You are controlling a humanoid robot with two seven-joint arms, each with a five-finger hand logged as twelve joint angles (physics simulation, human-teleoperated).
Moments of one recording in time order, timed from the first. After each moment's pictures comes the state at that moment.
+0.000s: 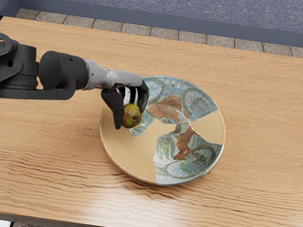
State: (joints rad) left arm -1.05 0.53 -0.52 -1.66 1.04 -0.42 0.61; right arm -0.11 0.00 0.02 0.15 -0.03 0.07 -0.22
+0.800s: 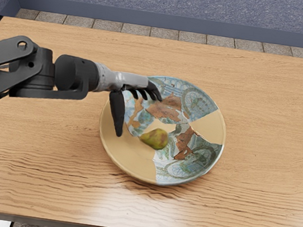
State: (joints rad) left arm -1.04 0.44 -0.52 -1.54 1.04 -0.41 0.61; right arm -0.11 0.00 0.02 0.15 -0.03 0.07 -0.22
